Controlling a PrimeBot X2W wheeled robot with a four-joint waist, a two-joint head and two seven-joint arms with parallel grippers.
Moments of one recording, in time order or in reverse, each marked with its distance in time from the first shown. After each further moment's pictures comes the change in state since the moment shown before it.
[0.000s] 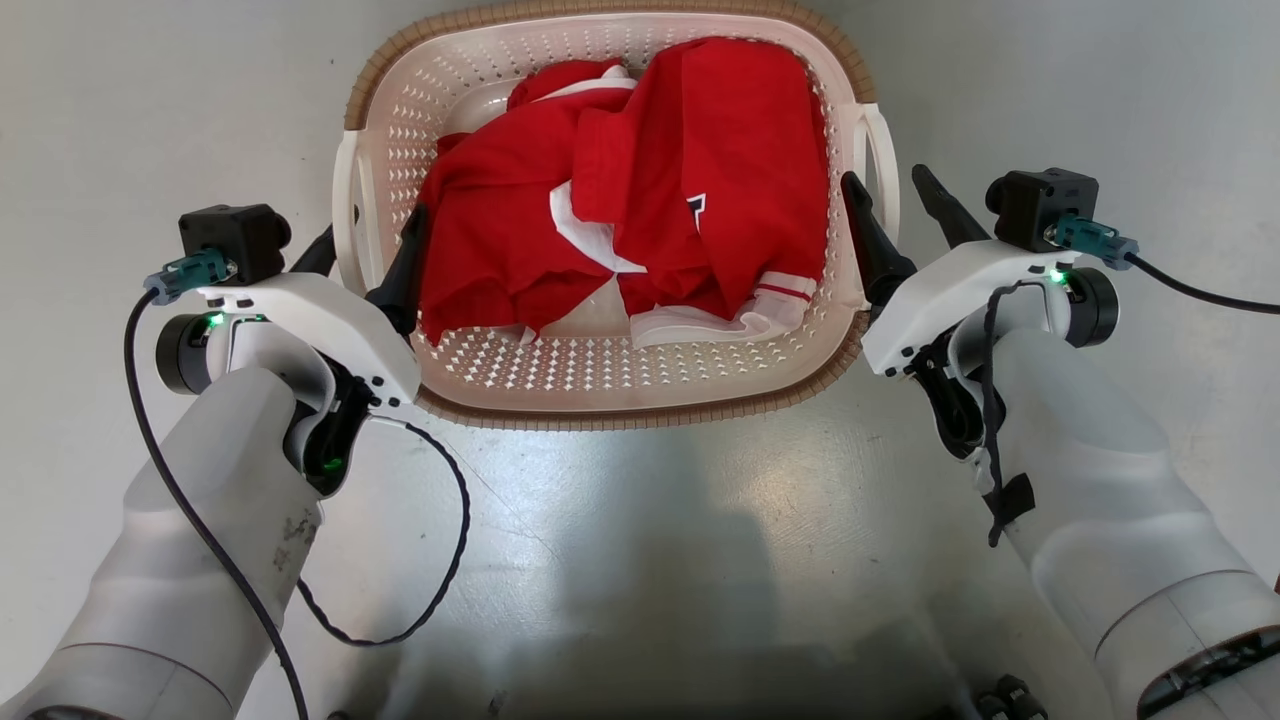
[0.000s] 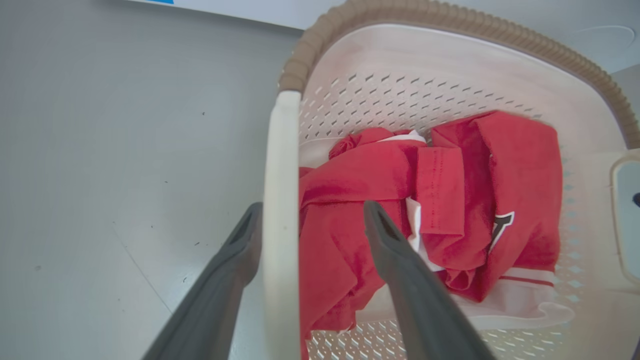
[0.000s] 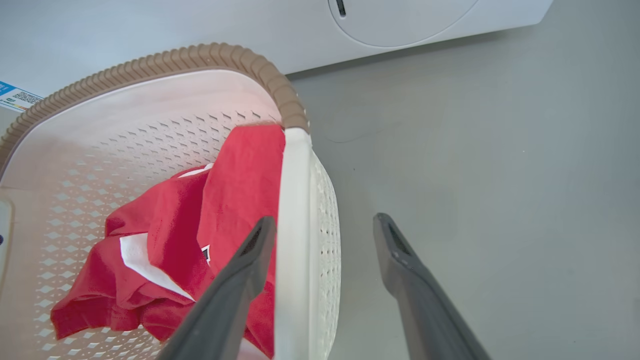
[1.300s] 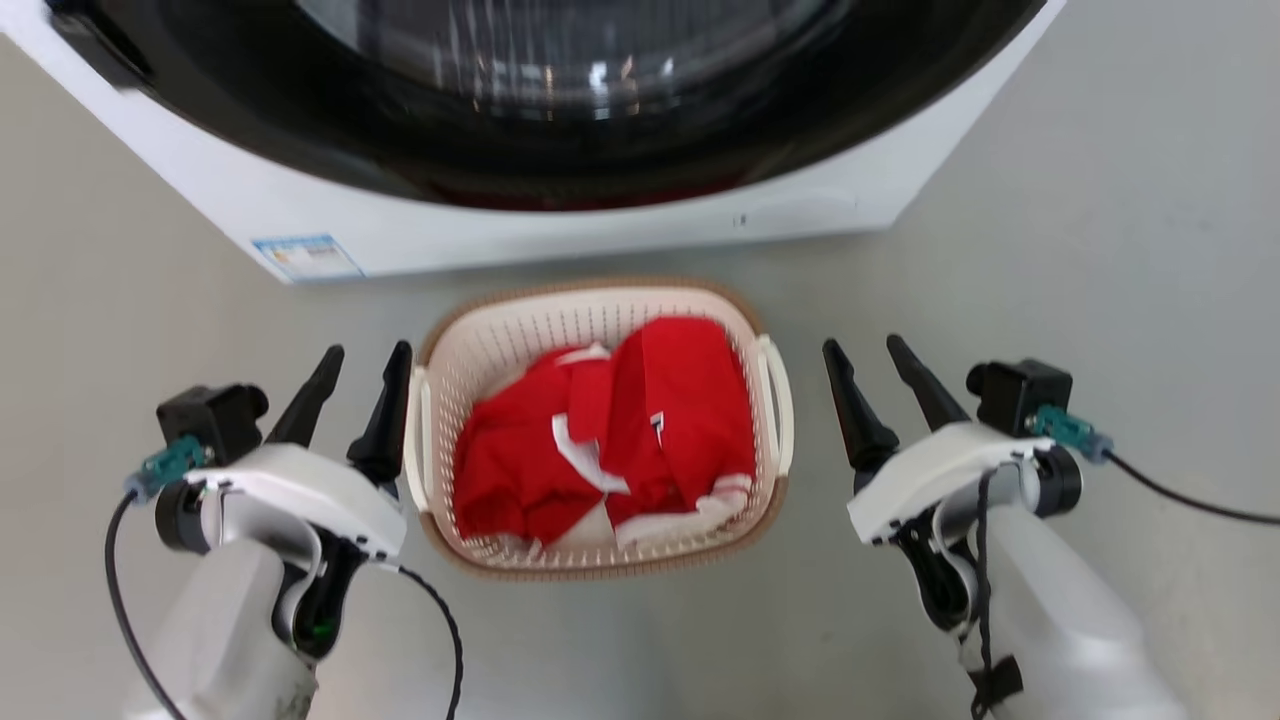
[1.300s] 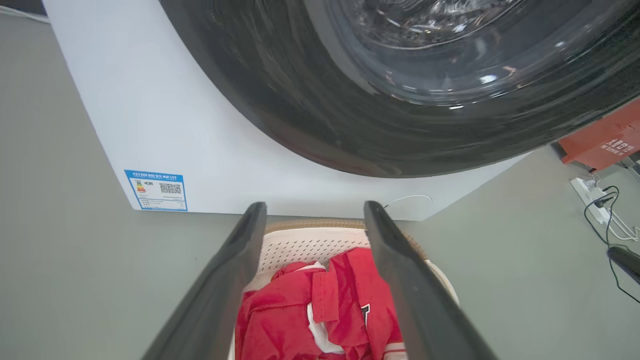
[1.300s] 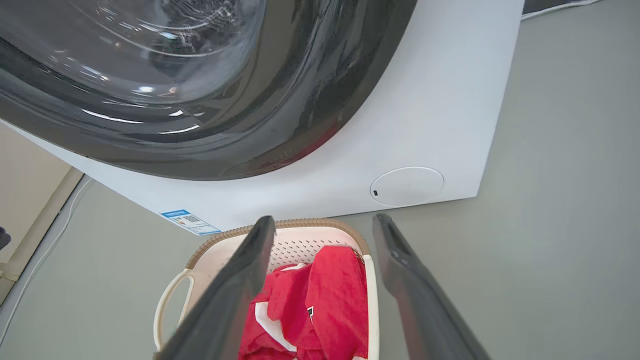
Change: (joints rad) left arm 0.386 0.009 0.288 -0.332 0.172 0.000 0.000; right arm 0.351 0.007 -0.099 -0.271 -0.057 0.000 0.000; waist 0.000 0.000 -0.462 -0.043
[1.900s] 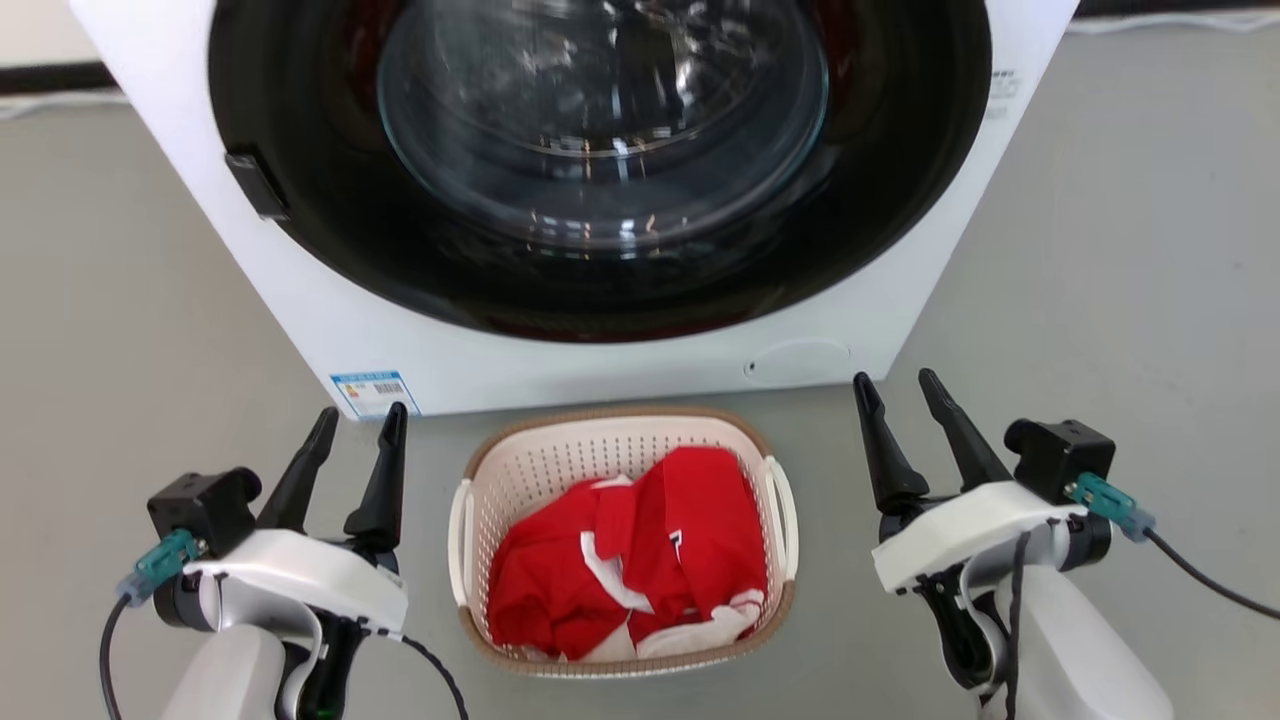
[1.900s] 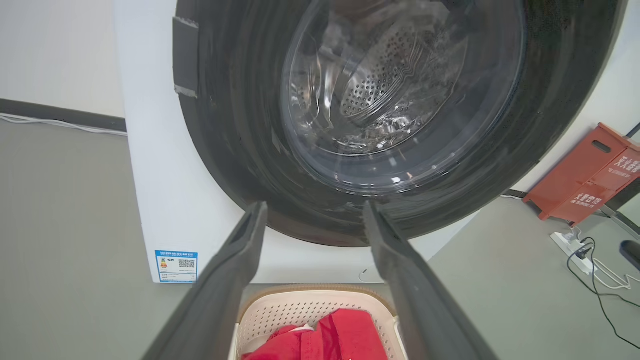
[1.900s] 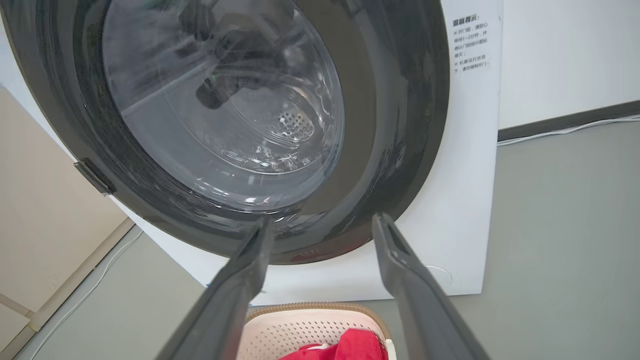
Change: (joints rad) left arm 0.215 -0.038 0.135 -0.207 0.110 0.000 0.000; right arm 0.194 0.004 -0.132 -0.226 -0.115 0.000 0.000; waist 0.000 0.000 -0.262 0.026
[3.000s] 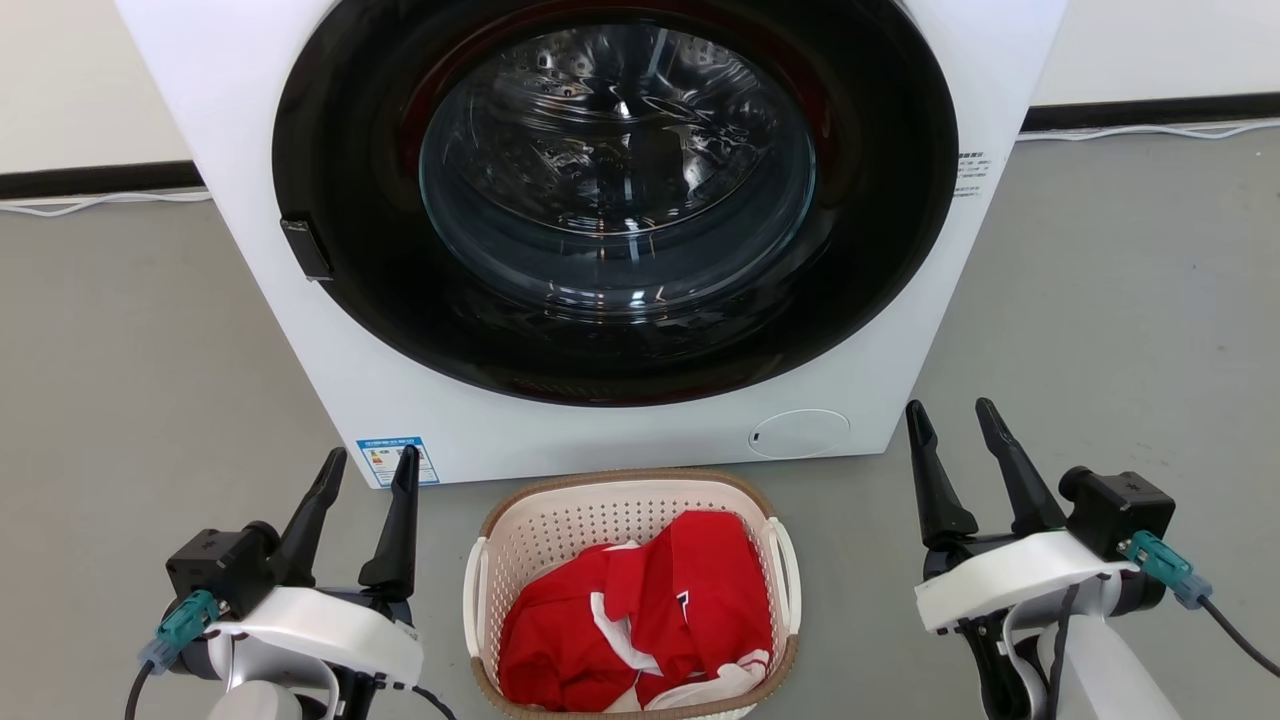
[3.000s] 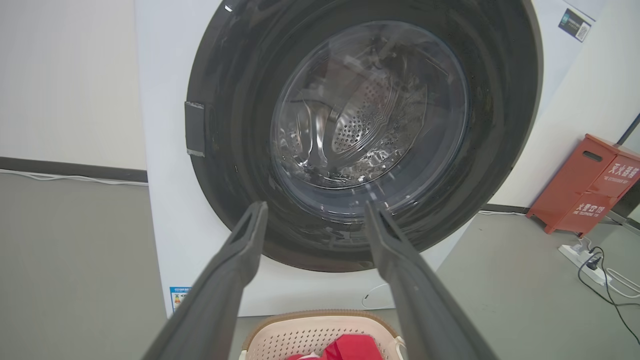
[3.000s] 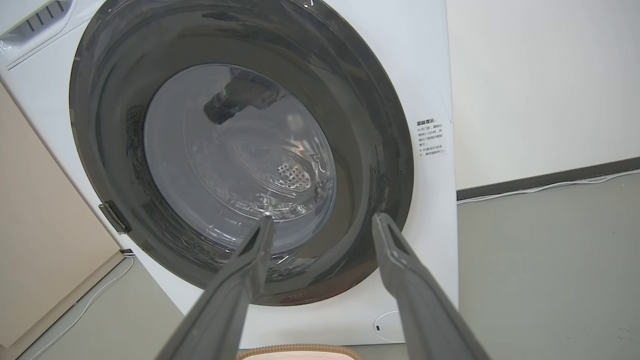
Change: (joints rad) left arm 0.141 -0.063 0.084 -0.134 0.157 0.000 0.000; right arm 0.157 0.005 -0.126 -0.181 -0.108 0.000 0.000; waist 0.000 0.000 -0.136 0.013
